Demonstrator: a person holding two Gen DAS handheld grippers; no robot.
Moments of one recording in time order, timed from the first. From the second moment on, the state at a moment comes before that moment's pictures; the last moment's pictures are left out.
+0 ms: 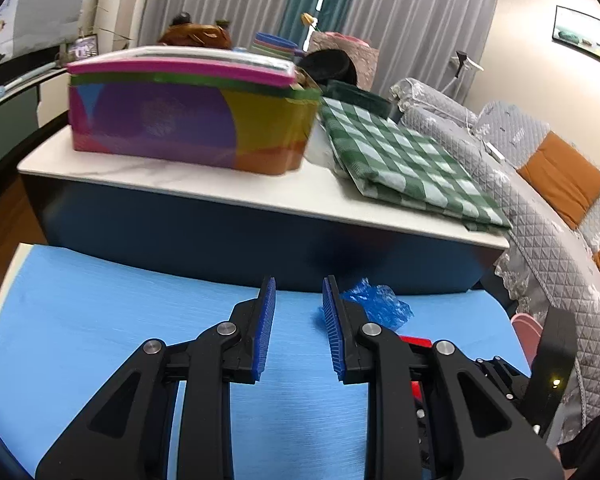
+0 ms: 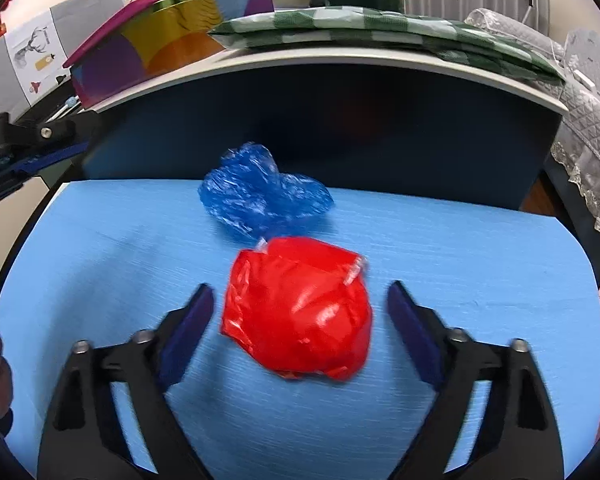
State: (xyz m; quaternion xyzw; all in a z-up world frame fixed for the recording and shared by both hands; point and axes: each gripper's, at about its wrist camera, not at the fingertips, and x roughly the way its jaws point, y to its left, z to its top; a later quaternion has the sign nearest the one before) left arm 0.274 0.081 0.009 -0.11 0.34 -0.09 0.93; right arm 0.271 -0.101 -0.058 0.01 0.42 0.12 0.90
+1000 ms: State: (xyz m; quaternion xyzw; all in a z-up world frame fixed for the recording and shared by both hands) left arm 0.306 0.024 -0.058 -0.10 0.40 -0.11 0.90; right arm 0.212 -0.202 -0.032 -0.01 0.39 0.09 0.92
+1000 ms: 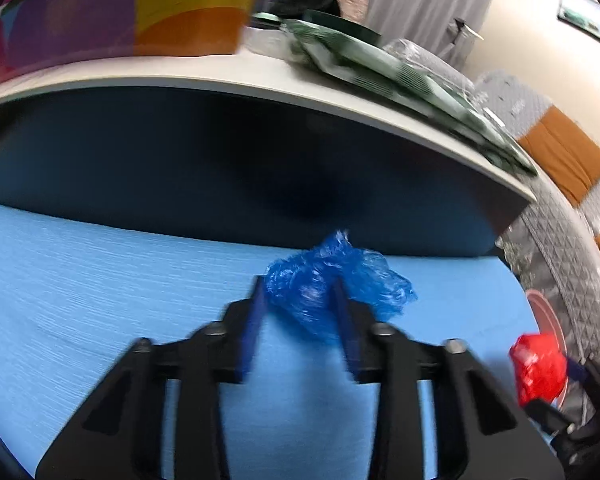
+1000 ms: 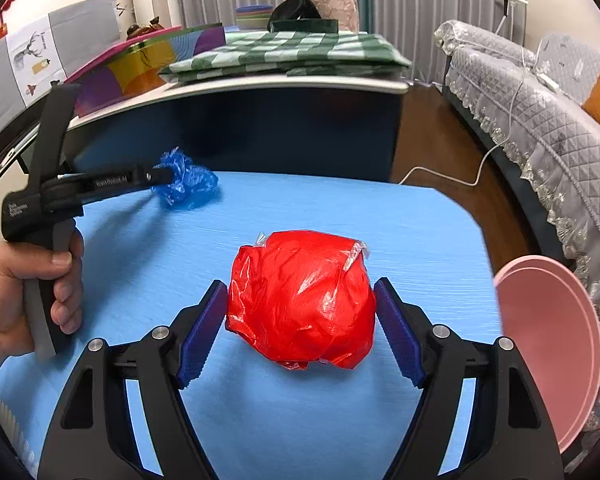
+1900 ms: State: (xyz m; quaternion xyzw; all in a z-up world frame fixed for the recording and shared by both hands) left arm 0.170 -0.027 0.004 -0.06 0.33 -0.10 0.94; right arm 0.130 -0.299 0.049 0.02 0.30 0.05 0.95
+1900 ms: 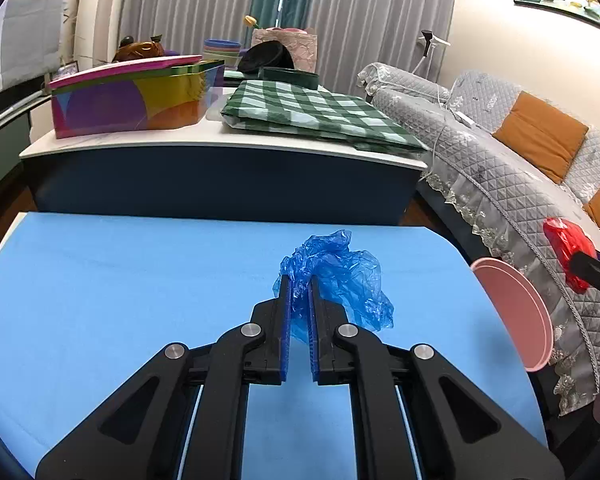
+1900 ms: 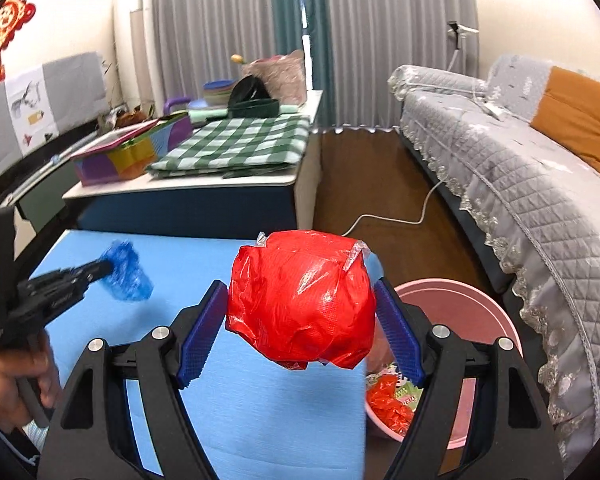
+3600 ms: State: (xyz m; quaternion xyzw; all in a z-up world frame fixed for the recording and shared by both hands) left arm 0.150 -0.157 0.022 -0.05 0.33 -0.14 0.93; right arm 0.117 -0.443 0.079 0.07 0.25 -0.05 0.96
